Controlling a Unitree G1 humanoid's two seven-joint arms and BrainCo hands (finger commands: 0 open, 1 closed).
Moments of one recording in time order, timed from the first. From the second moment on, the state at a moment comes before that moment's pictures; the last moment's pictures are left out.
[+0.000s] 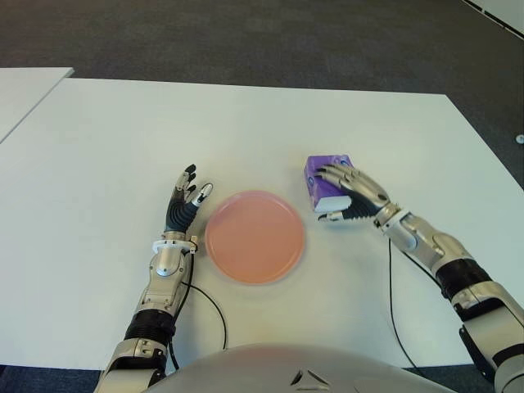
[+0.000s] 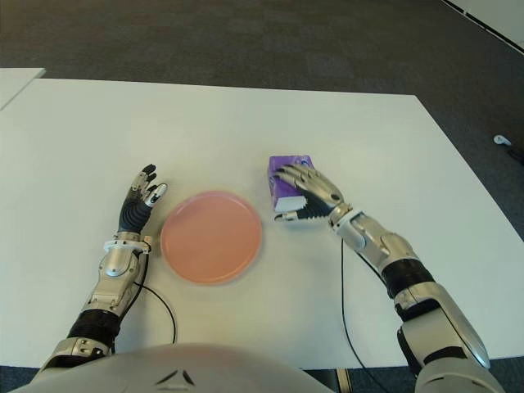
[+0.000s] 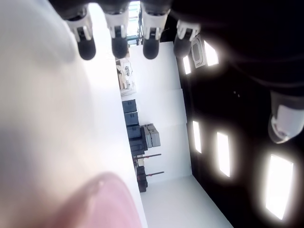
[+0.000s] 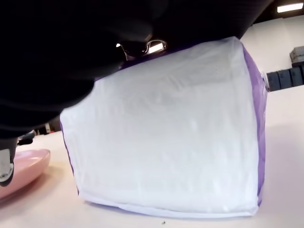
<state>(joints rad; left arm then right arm) -0.02 0.09 0.06 0.50 0.08 -0.49 0.08 -0.40 -0.74 0.42 0.53 -0.70 -0.67 -0.34</state>
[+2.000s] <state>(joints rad) -0.01 0.09 0.06 0.47 0.08 -0.47 0.09 -0.55 -0.76 0.35 0.61 -0.76 -0.69 -0.16</state>
